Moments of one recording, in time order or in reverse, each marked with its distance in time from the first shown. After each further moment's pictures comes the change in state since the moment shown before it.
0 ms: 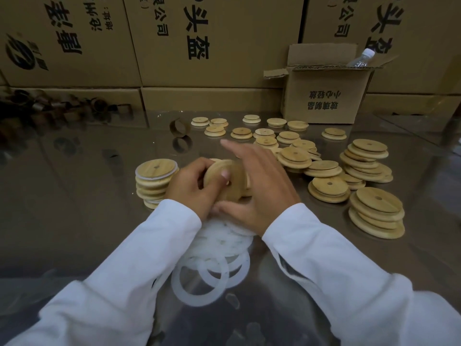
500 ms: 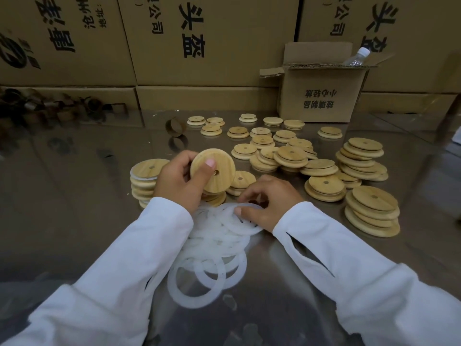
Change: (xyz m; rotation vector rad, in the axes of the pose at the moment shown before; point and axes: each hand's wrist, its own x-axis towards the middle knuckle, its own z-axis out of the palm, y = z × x) left_hand 0.004 -0.001 -0.002 -0.097 0.147 -0.052; right_hand -0.006 0.033 -0.002 0.019 -0.332 0.368
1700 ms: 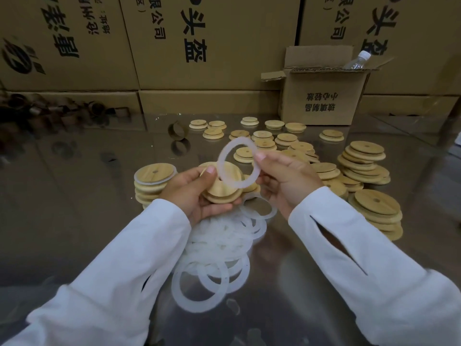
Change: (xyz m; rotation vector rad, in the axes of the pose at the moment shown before) left_hand 0.001 0.014 -0.003 -0.634 -0.289 -0.578; right_hand -0.001 -0.028 -0.022 1.178 0.218 0.250
